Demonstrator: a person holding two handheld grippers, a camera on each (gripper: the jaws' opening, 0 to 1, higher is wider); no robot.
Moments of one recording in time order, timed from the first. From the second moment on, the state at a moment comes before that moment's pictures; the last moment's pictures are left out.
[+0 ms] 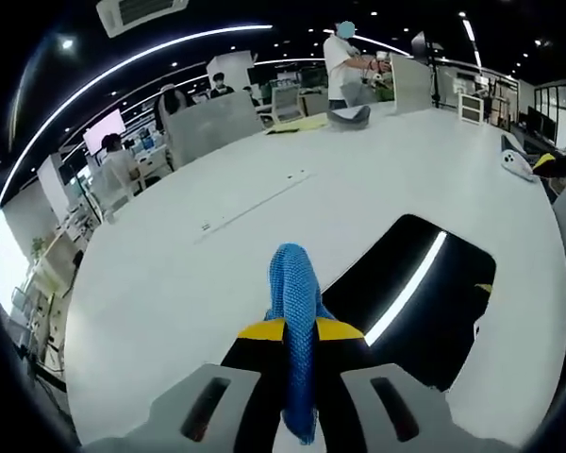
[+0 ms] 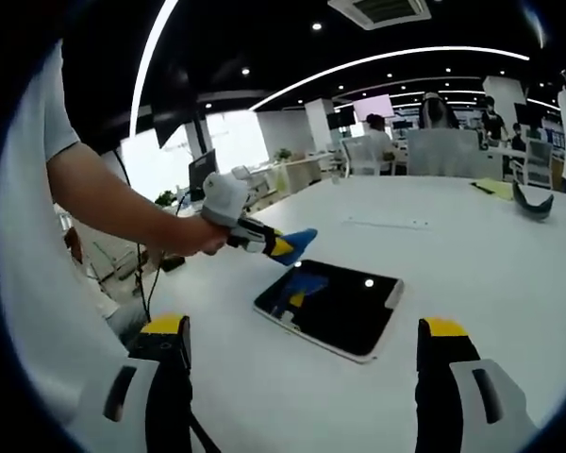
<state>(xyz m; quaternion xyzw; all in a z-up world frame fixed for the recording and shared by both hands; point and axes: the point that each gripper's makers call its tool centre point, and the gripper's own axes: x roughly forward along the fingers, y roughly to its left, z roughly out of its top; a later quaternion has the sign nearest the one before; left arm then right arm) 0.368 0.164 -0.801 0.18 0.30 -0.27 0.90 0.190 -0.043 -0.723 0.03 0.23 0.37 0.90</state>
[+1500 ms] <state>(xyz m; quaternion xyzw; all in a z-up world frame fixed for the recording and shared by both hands) 0.377 0.164 -0.841 0.08 0.34 -0.22 0.91 0.211 -0.049 -0.739 0.04 0.25 0.34 0.90</state>
